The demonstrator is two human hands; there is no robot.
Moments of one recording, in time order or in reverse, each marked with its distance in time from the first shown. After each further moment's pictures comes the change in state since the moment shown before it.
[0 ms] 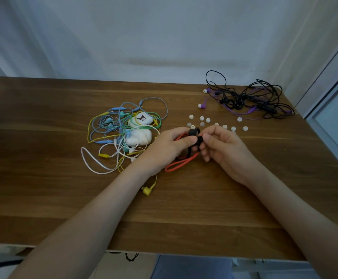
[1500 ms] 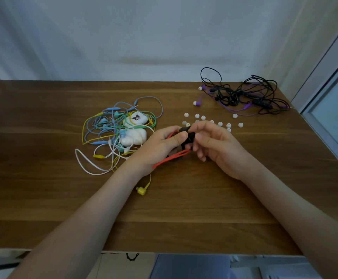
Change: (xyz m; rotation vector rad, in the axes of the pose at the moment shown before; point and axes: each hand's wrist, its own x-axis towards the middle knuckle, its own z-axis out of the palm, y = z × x) left_hand -0.002 0.002 -0.003 -0.167 -0.074 -0.018; right_hand 0.002 0.003 -0.006 -0.048 -0.167 -0.061
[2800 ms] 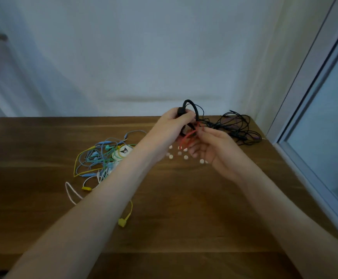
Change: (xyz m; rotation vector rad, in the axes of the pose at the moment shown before) left_hand 0.060 0.092 0.041 0.043 0.190 0.096; right_hand 0.004 -0.066 -0.025 0.116 0.198 -0.063
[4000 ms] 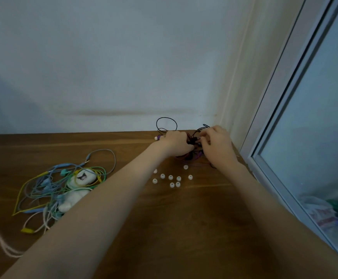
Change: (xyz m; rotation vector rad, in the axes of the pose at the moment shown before) left_hand 0.129 -0.034 0.072 1.175 -0.313 -0.051; right_hand 0.073 0.004 -0.120 -1.313 0.522 -0.245
